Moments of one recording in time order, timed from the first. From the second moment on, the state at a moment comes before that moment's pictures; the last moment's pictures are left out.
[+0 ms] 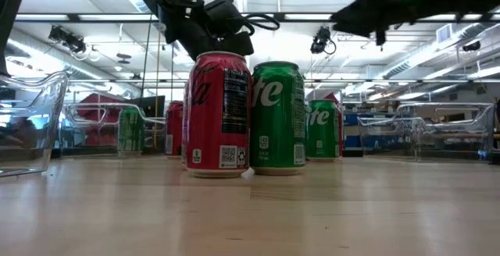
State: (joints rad) left arm 0.36 1.71 1.17 -0.31 0.25 0.35; right arm -0.31 0.83 0.48 0.33 0.19 0.11
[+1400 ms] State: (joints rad) left arm 0.45 1.63 0.94 0.39 0.62 0.20; right arm -0.71 1.41 1.00 -0.49 -0.13 -0.11
